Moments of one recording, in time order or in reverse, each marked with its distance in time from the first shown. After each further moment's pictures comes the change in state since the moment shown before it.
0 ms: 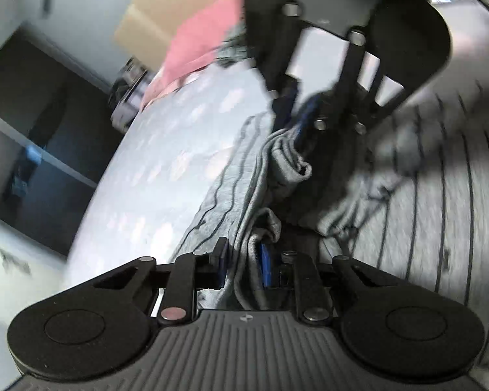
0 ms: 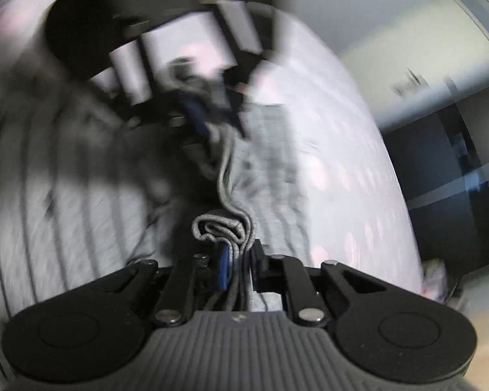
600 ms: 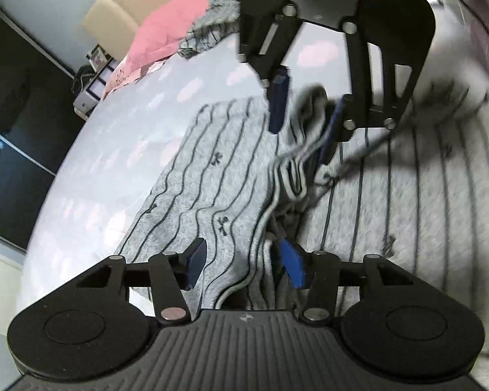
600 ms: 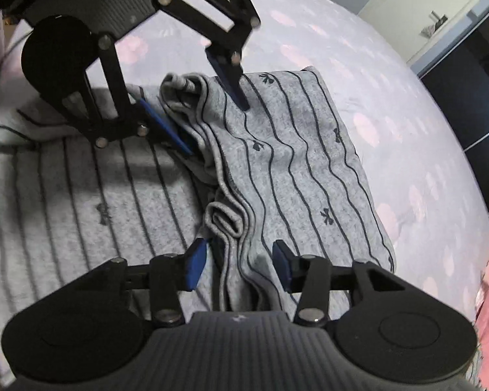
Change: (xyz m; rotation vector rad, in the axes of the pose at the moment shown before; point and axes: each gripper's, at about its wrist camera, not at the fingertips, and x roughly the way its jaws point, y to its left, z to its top) left arm -0.026 0.010 -0.006 -0.014 0.019 -0.181; right arm -0.024 -0.021 -0.011 0.154 0.084 0.268
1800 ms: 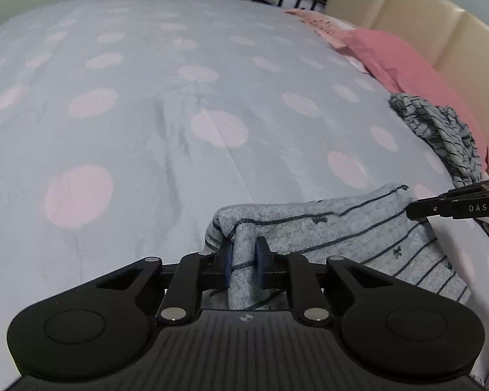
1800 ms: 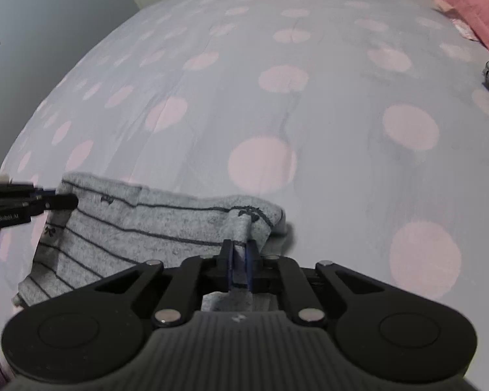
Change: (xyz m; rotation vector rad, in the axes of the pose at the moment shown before) left arm 0.119 0.180 -0.076 -1.146 0.056 -0.112; right arm 0.077 -0.190 -0.062 1.100 -0.051 0.081
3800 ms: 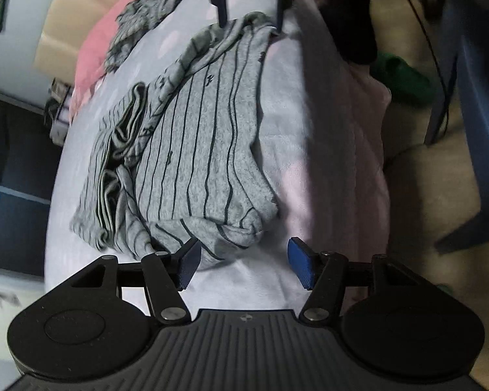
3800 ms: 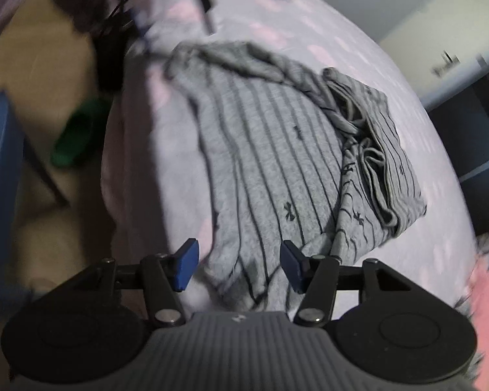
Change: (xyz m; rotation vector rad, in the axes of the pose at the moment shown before) left arm -0.154 -0.187 -0.367 1.449 0.021 0.235; right arm -0.139 0.139 -0.369 -1.304 -0.021 -0.142
